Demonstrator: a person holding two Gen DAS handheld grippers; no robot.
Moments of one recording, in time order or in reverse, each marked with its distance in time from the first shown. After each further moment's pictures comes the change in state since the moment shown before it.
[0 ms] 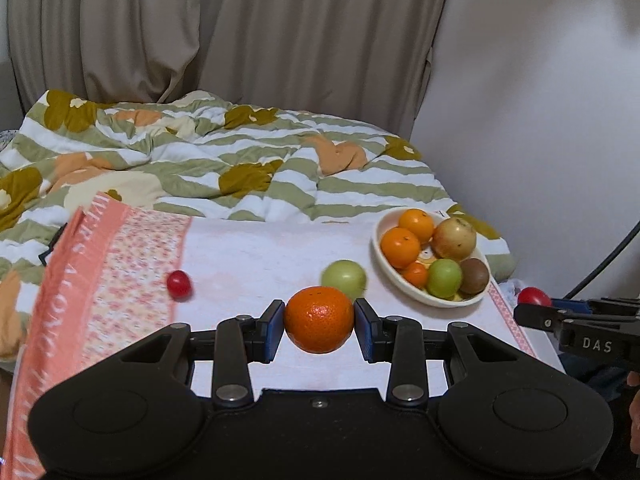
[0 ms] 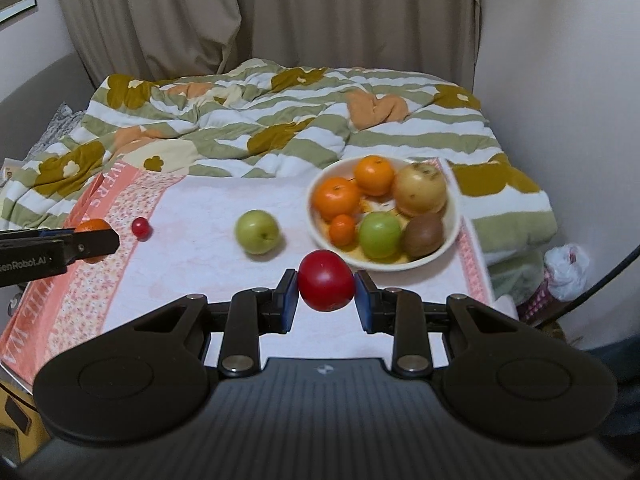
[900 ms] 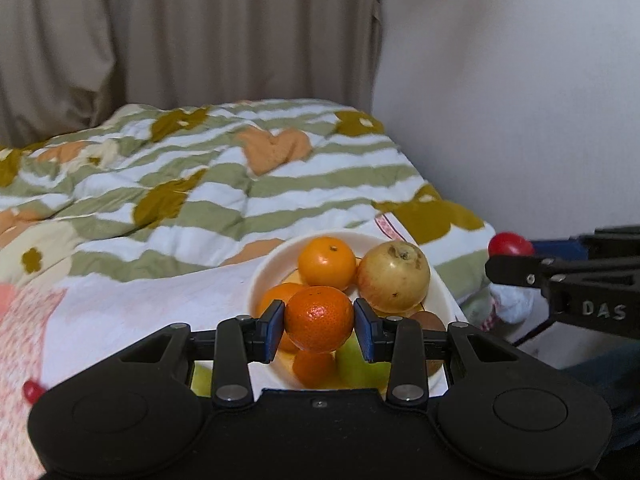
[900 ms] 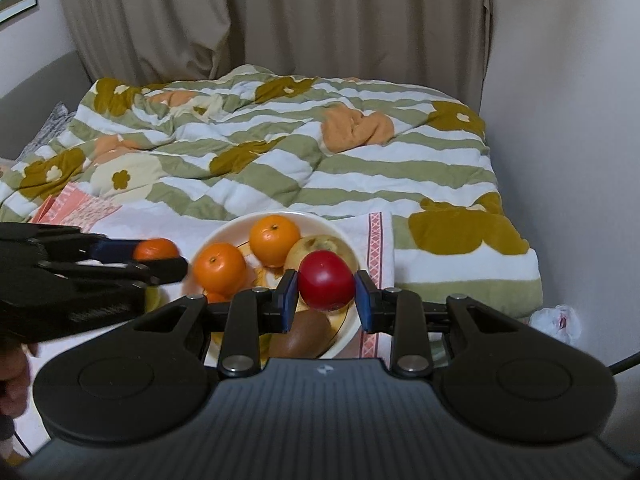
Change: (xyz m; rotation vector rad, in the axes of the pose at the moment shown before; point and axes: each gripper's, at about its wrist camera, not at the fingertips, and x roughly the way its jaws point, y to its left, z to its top) left arm 0.158 -0.142 0.063 0.179 0.079 -0.017; right arm 0.088 -0.139 0.084 -0.058 0.000 0.050
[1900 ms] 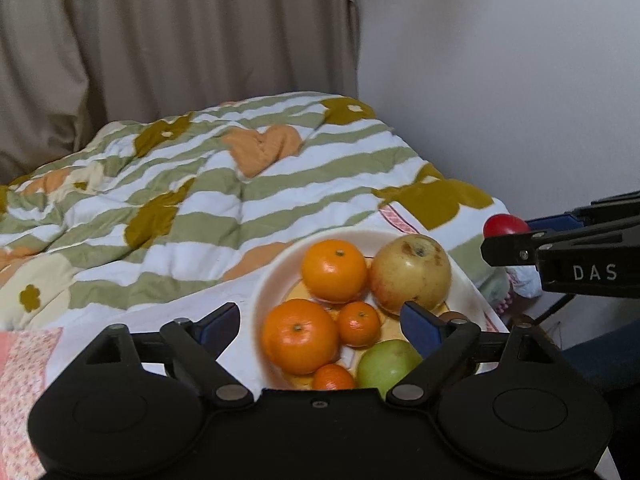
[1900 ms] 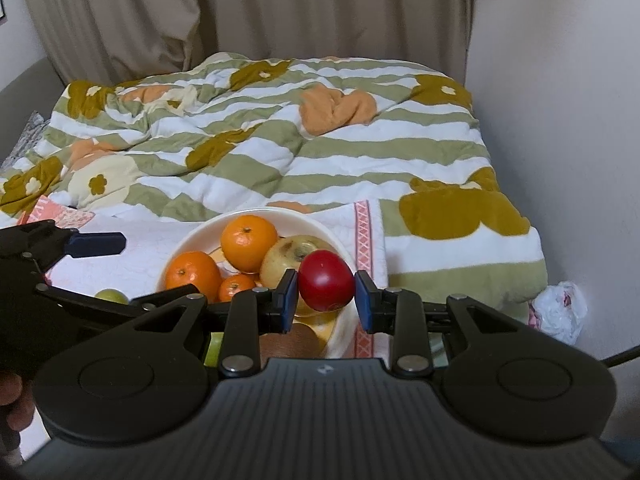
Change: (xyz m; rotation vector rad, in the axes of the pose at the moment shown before) left arm 0.023 0.003 0.008 0.103 0.012 0.032; right arm 0.035 -0.008 0.011 0.062 0.059 -0.029
